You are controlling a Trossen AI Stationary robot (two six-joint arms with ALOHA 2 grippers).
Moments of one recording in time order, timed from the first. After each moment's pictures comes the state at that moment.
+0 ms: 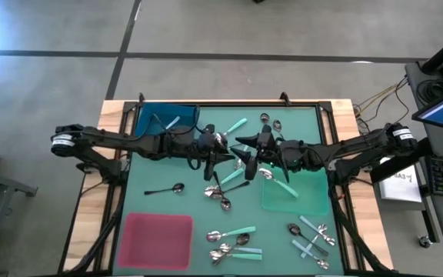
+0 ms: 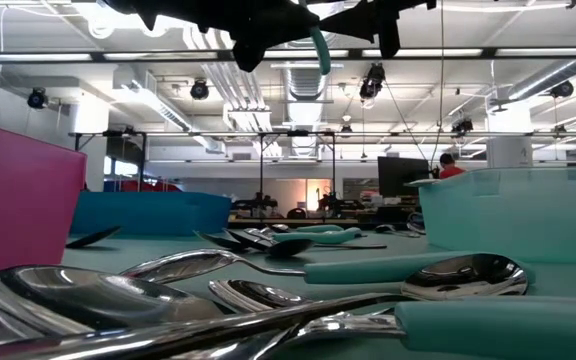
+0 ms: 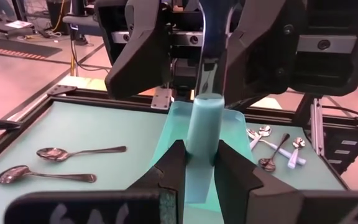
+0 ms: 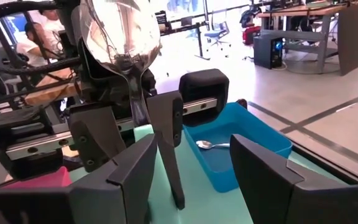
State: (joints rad) left arm 0.05 1.45 0.97 0.29 0.05 -0.10; right arm 0.13 1.35 0.89 0.38 0.46 0.23
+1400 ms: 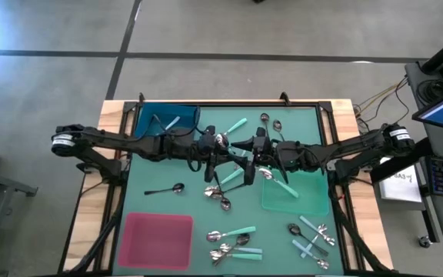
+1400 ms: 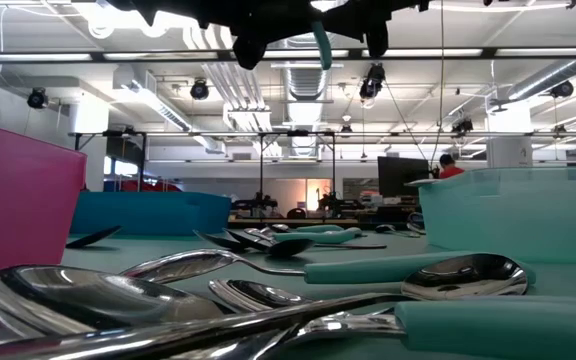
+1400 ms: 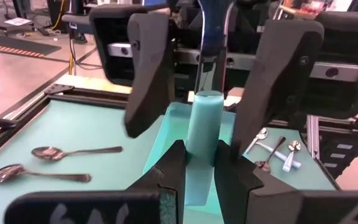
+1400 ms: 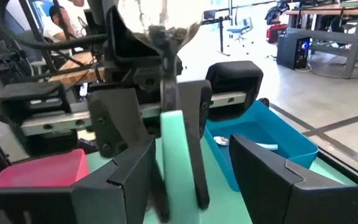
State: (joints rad) left arm 0.02 1.45 0.98 0.28 0.04 -0.13; right arm 0.11 1.38 0.91 0.40 0.37 0.18
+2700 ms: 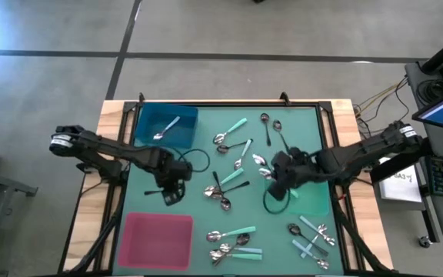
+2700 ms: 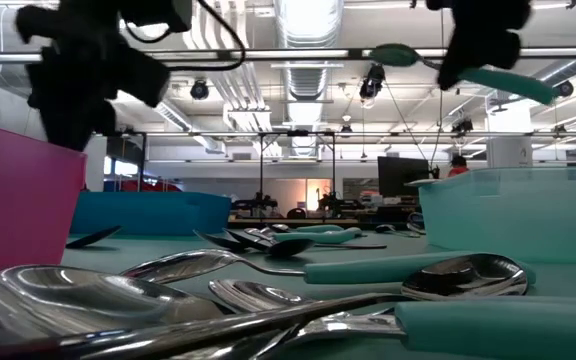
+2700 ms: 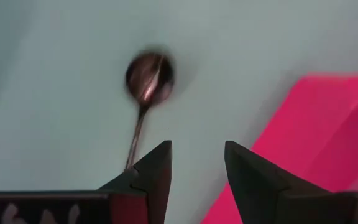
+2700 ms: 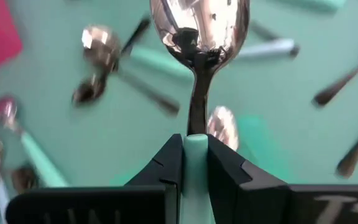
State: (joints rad) left arm -0.14 1.44 0.98 -1.03 0.16 -0.59; right arm 0.32 1.27 1.09 -0.89 0.36 0.81
